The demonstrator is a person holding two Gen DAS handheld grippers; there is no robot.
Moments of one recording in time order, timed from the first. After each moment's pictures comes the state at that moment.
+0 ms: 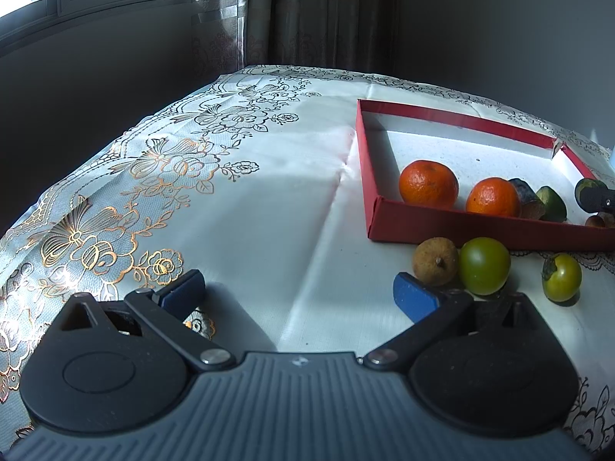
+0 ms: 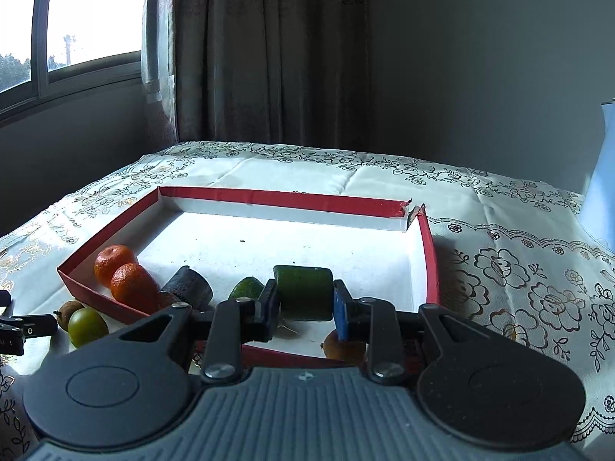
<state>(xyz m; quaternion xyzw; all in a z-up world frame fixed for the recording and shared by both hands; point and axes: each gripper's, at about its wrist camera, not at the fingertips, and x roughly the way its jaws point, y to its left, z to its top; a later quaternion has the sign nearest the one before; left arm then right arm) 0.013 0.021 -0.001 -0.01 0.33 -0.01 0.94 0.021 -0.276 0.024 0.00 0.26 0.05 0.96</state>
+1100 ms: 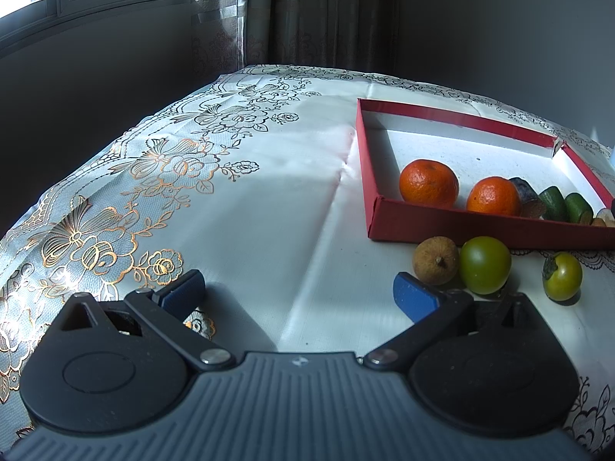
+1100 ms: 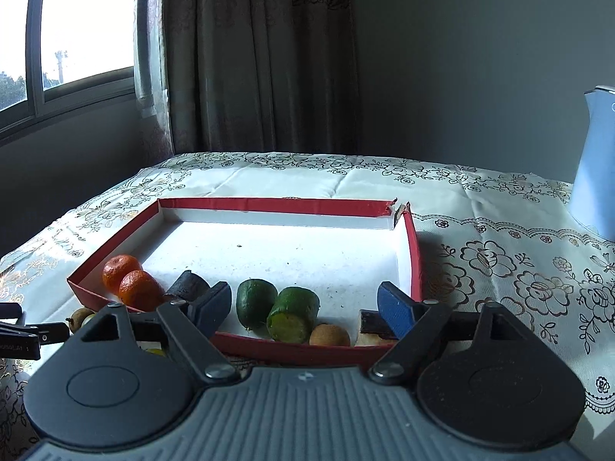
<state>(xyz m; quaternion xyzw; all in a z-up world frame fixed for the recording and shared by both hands) 0.013 0.021 -0.001 -0.01 0.33 -0.01 0.94 -0.012 -0.288 0.036 0.03 0.25 0.04 0.97</state>
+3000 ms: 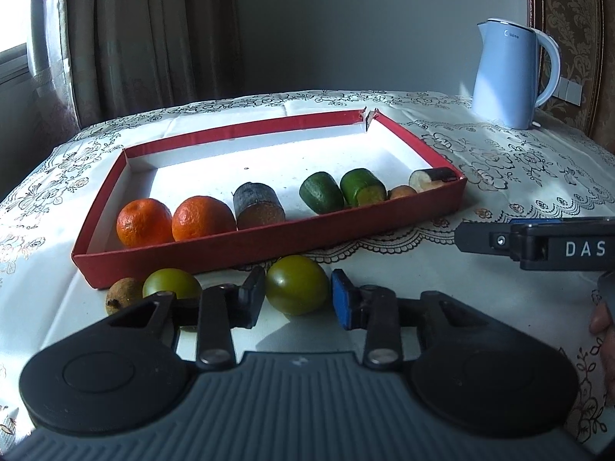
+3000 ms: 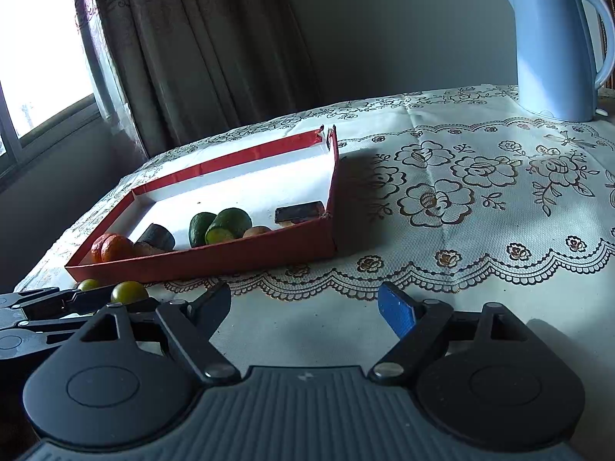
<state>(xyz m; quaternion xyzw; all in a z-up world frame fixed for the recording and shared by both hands) -0.013 -0.125 0.003 0.08 0.29 -0.20 0.93 -0.052 -0.345 -0.004 0.15 0.29 0.02 0.95</state>
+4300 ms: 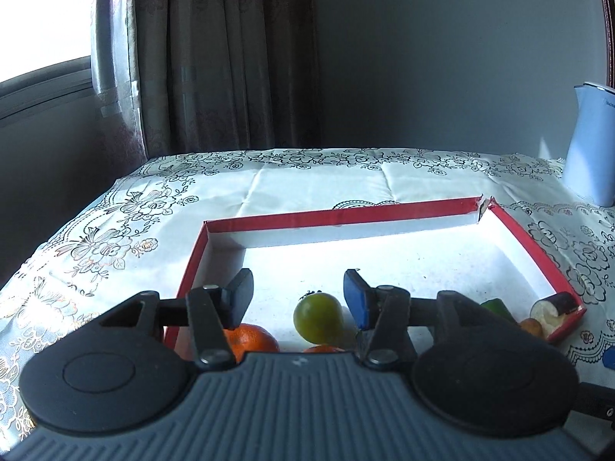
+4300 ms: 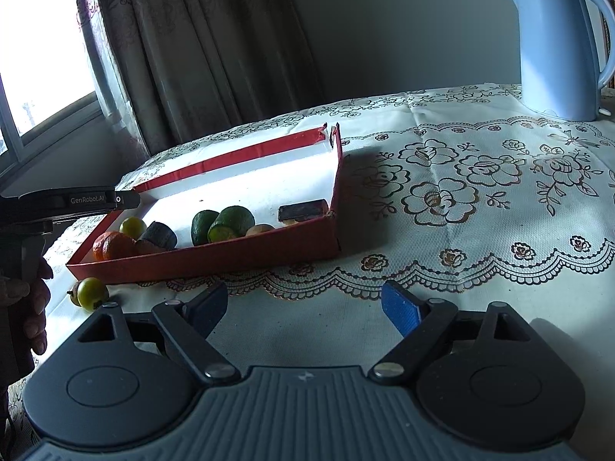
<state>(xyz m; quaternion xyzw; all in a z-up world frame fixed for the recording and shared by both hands) 0.073 -0.102 0.041 0.05 0.24 -0.09 0.96 -0.050 -0.344 -0.004 0.15 0.29 0.02 0.95</state>
